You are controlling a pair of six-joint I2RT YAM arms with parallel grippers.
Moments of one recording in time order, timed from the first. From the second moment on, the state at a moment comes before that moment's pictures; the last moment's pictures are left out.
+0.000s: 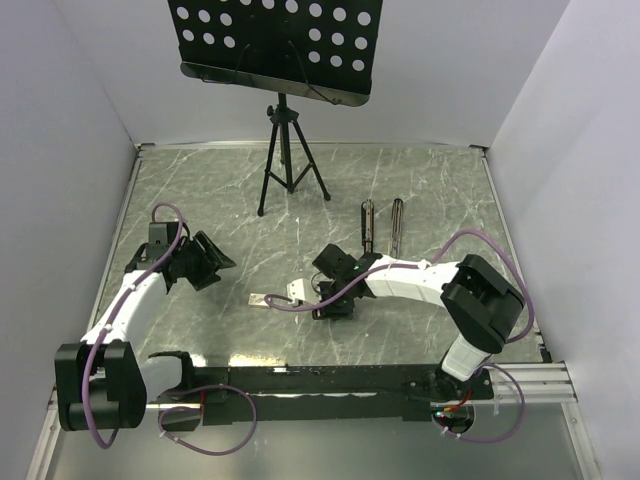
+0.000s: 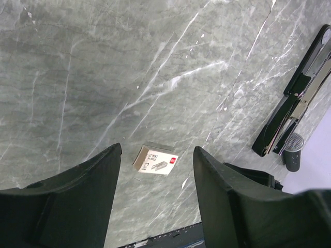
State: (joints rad) left arm 0.03 1.13 0.65 -0.45 0.35 -0.70; right arm 0.90 1.65 0.93 -0.49 -0.27 -0.76
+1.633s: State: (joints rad) left arm -0.04 1.07 0.41 -0.28 0.45 -0.89; right arm 1.04 1.99 1.38 -0.55 -0.19 -0.41
